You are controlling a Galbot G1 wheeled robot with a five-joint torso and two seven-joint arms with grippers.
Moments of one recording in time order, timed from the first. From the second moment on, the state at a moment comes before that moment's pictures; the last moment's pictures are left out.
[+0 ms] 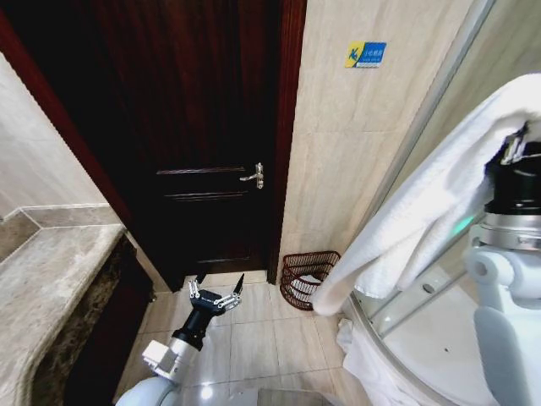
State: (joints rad) left arm 1.92 -1.44 -0.55 -2.41 -0.16 -0.04 0.23; right arm -1.02 0.95 0.90 2.11 0.62 0.36 -0.08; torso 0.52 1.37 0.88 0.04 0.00
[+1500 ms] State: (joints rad) left arm 1.92 -1.44 -0.55 -2.41 -0.16 -0.04 0.23; right arm -0.94 0.88 0.87 2.08 0.65 0.36 -0.07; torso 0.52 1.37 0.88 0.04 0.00
